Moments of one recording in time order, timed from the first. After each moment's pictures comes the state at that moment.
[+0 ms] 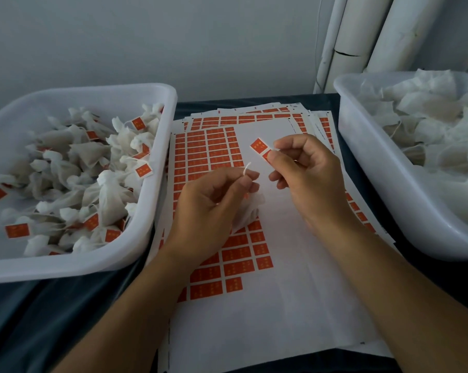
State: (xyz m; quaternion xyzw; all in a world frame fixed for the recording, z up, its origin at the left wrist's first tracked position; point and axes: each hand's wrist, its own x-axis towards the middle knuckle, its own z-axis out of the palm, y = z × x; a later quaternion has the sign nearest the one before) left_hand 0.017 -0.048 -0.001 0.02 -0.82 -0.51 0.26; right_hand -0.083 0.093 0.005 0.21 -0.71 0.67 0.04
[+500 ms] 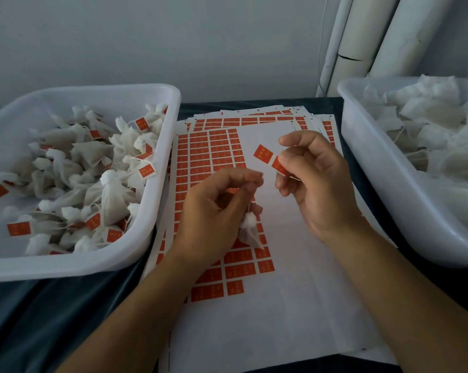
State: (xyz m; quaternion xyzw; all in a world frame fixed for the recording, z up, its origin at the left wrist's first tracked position) left_hand 0.018 -0.040 -0.002 0.02 -0.79 -0.56 0.26; right_hand -0.078 0.099 0.014 0.29 -0.61 0.73 -0.04
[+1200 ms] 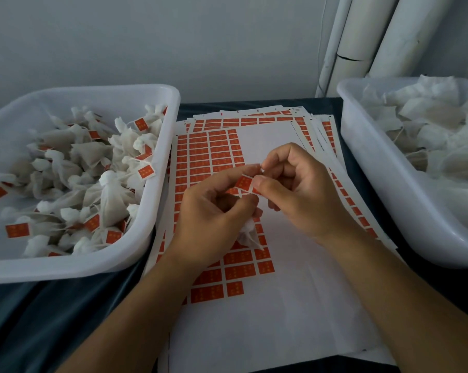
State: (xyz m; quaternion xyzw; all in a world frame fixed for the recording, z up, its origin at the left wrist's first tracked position) left_hand 0.022 -0.042 0.001 0.01 -0.75 -0.62 0.22; right_hand -0.074 0.097 0.007 0.36 -0.71 0.61 -0.04
